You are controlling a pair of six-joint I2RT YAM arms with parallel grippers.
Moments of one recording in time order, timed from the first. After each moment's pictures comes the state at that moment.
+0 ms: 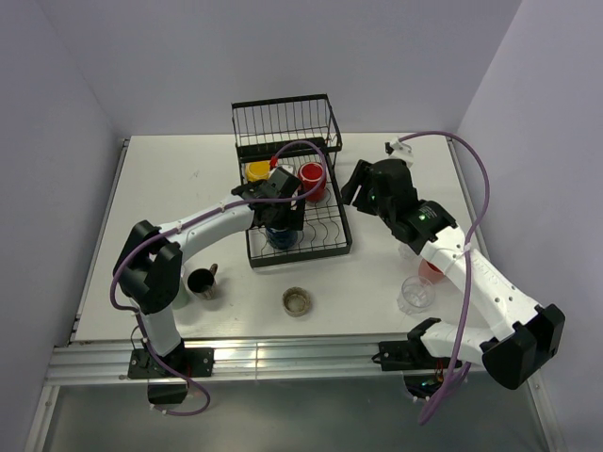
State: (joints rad) left arm -0.74 1.80 1.40 -0.58 -0.27 -0.52; right arm 0.53 1.15 1.14 -0.52 0.30 0.66
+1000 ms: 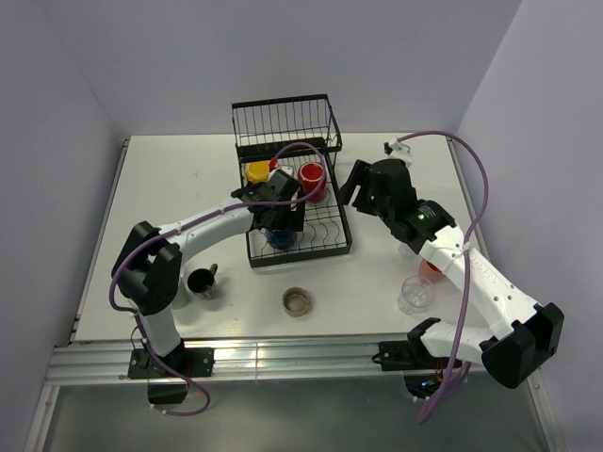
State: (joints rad) left arm -0.74 1.79 1.37 -0.54 -0.29 -0.52; right arm 0.53 1.16 1.14 -0.53 0.30 0.65
